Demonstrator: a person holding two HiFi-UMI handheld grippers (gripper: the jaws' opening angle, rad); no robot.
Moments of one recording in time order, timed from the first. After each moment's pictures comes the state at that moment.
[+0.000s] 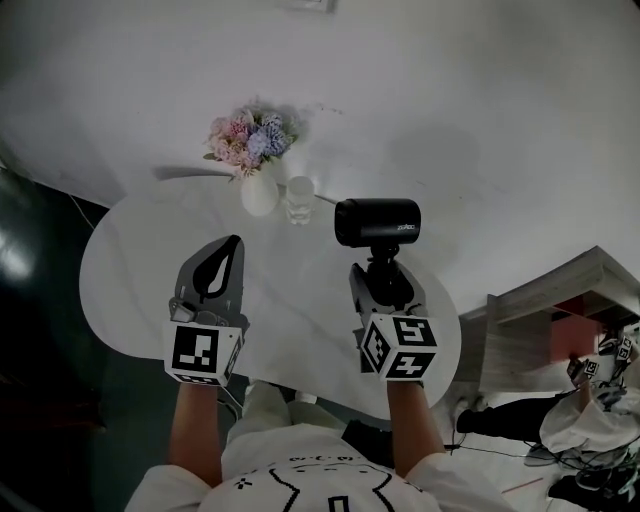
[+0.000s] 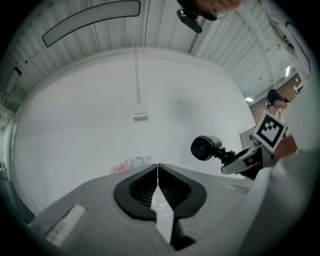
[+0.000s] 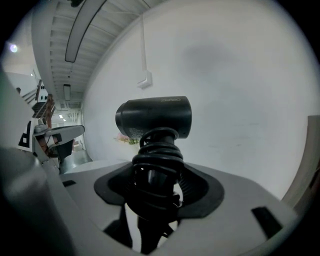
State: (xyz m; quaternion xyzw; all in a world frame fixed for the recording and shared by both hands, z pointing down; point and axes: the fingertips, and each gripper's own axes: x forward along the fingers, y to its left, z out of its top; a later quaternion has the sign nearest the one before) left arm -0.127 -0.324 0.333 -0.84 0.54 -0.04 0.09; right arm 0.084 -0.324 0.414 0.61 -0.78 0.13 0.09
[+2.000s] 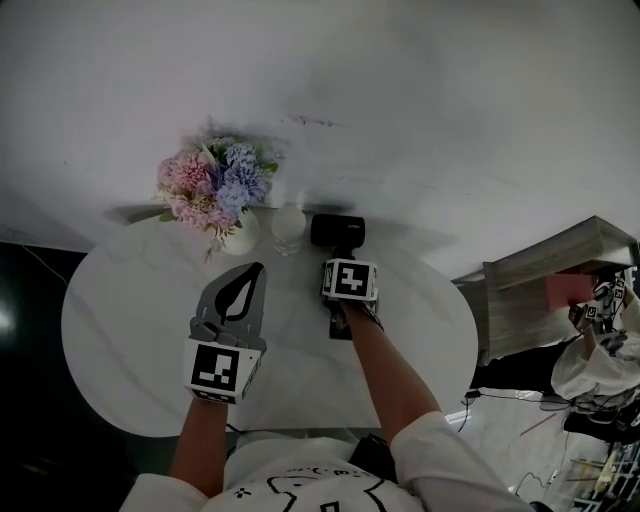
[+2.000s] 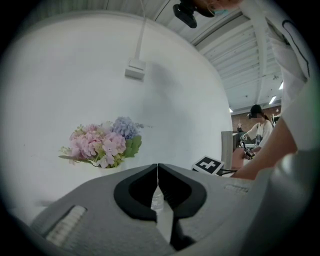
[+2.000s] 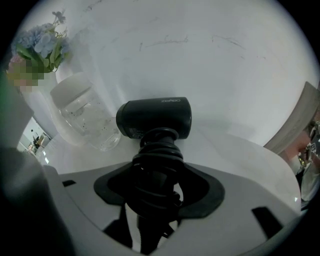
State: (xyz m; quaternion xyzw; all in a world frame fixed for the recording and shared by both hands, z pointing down) left arm -0.102 -0.455 0.425 -0.92 0.38 -0.08 0.00; right arm 0.077 -0.476 0.651 0.67 -0.56 0.40 0.28
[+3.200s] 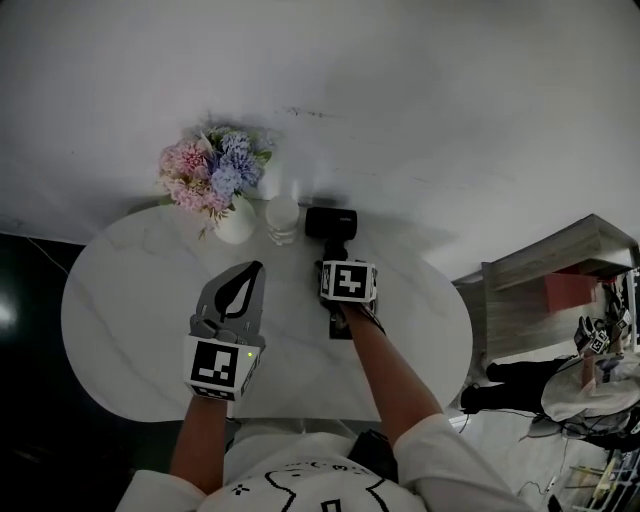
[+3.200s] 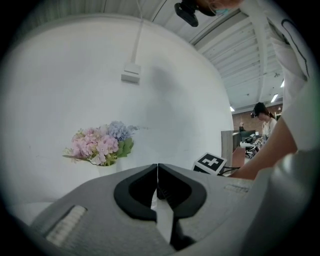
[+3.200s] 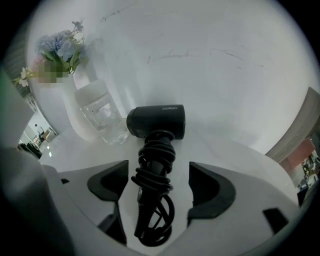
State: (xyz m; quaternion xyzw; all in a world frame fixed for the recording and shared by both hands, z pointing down) left arm -0.093 -0.425 0.421 -0.91 0.40 -0.08 0.00; right arm 0.076 -0.453 0.635 0.65 -0.60 0.38 0.28
